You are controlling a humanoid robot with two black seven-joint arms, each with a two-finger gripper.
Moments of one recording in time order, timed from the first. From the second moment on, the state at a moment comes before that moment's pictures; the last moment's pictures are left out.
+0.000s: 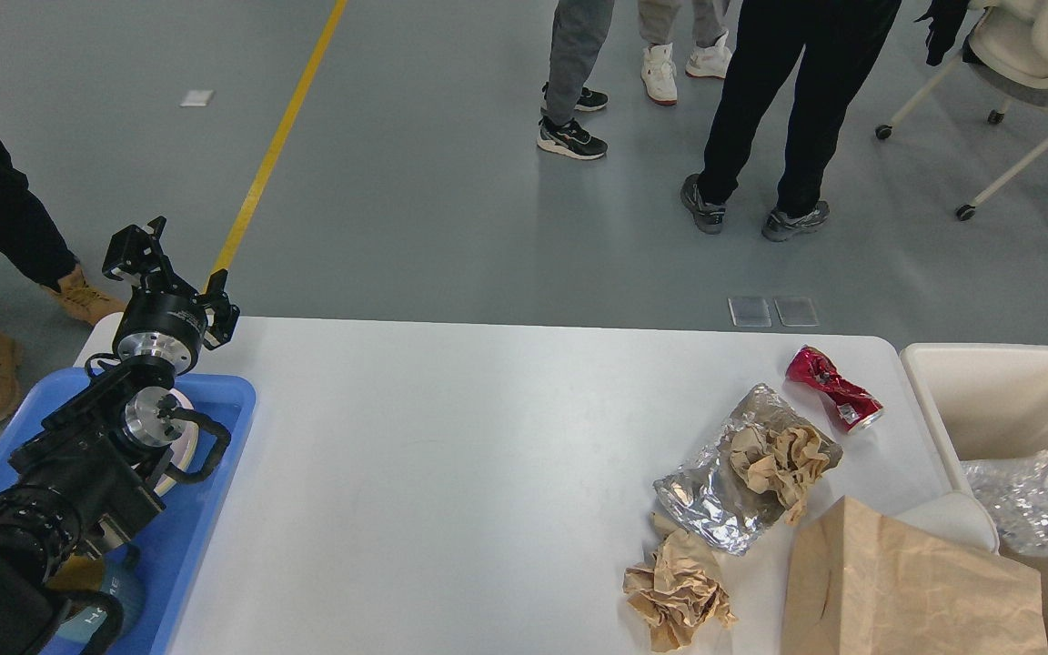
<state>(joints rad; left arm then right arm) -0.83 0.18 -0.70 -0.19 -0.05 -0.25 -0.44 0.91 -0.78 -0.82 0.54 0.14 0.18 -0.09</state>
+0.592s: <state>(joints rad) -0.83 0.18 -0.70 -0.19 -0.05 -0.25 -0.44 1.54 -0.49 -1.26 0.68 0.14 0.53 -0.09</state>
